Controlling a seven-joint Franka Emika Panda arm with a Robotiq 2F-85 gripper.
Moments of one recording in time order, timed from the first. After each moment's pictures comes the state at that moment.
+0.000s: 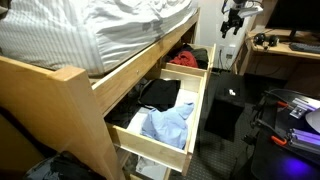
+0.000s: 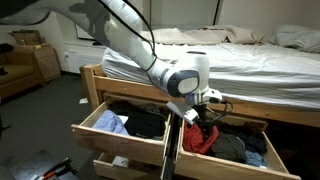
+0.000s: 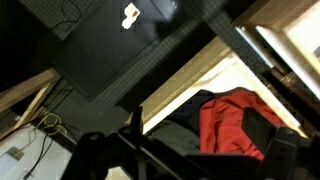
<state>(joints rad) -0.23 0.34 -0.38 -2.01 -0.04 2.48 -0.08</state>
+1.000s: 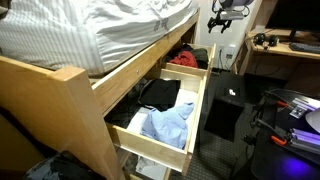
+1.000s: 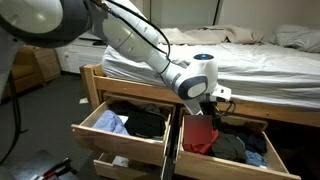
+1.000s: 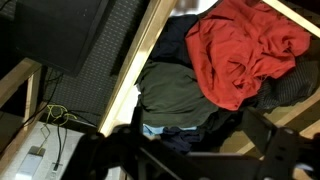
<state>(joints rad) -0.31 0.53 -0.29 -1.79 0.13 2.65 0.14</state>
